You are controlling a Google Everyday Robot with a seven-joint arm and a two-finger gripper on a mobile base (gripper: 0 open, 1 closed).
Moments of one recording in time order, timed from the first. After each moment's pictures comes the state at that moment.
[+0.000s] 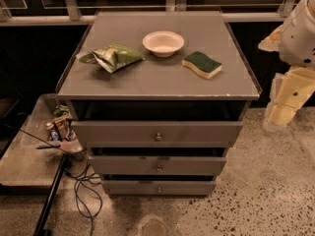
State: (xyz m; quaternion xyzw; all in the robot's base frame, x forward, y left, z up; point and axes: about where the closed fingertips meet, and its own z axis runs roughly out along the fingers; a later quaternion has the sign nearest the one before) arm 0.438 -0.217 0.976 -0.60 0.78 -0.03 0.16
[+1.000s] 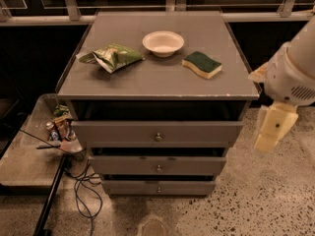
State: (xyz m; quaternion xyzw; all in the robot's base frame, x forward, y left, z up) arm 0.432 -0.212 0.913 -0.60 0.79 0.00 0.15
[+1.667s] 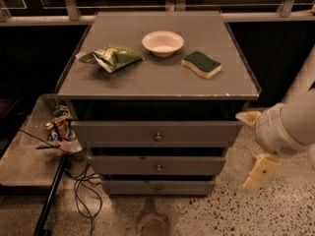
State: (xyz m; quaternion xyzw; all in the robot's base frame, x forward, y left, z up) arm 0.413 -0.211 0.807 -0.60 0.77 0.06 0.21
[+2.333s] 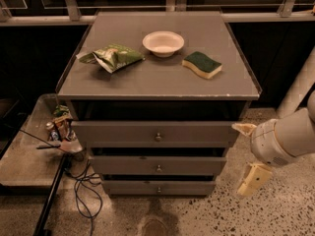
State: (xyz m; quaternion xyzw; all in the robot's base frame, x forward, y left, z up) arm 0.421 -0.217 0.753 -0.60 0.76 0.09 0.24
